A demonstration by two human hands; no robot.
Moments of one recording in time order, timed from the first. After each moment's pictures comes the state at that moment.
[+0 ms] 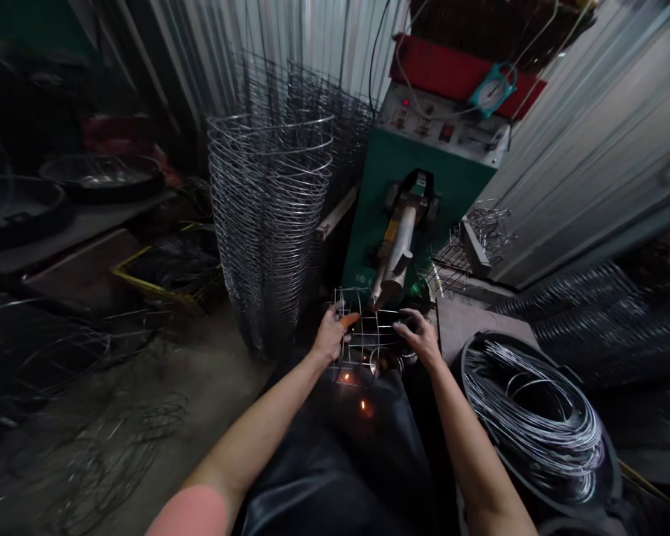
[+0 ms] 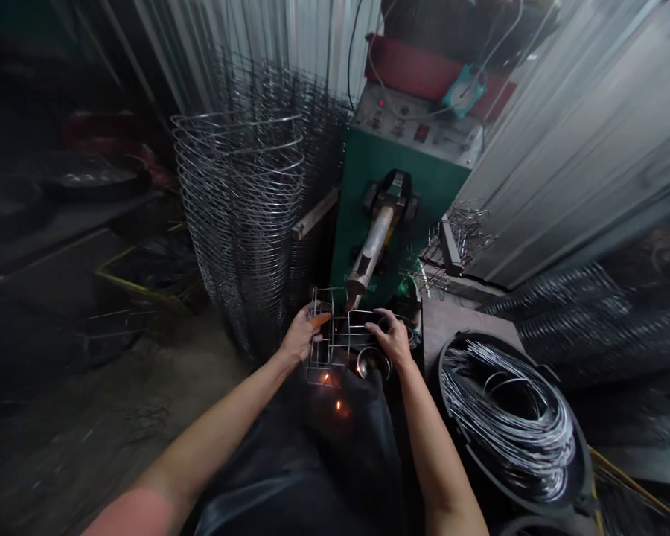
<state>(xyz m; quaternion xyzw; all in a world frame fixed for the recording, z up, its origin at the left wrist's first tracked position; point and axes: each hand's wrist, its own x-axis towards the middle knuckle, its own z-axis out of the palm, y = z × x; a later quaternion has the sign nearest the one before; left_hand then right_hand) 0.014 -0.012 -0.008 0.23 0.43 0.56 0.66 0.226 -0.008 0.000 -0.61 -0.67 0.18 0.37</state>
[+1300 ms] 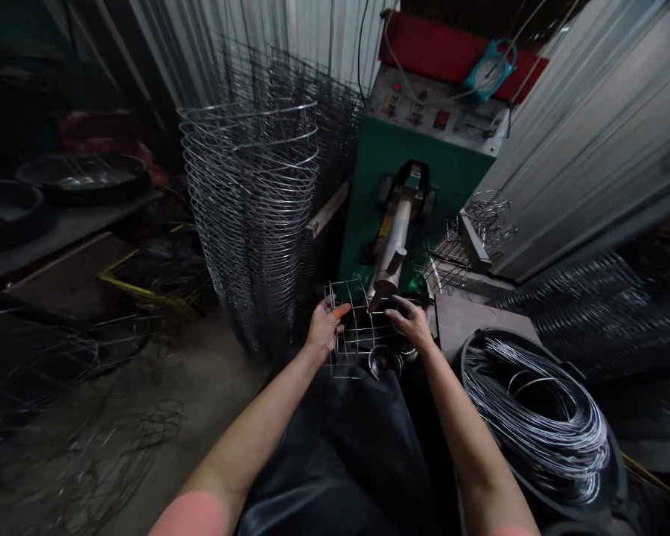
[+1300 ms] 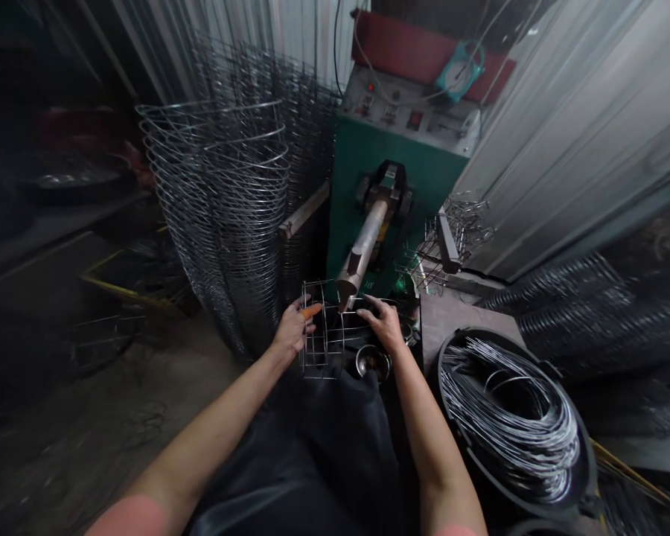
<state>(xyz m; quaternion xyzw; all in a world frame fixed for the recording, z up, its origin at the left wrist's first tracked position) 0.016 0.014 -0.007 0.18 0.44 0.59 0.65 0.223 0.028 -0.002 -0.59 -0.68 0.22 0.37</state>
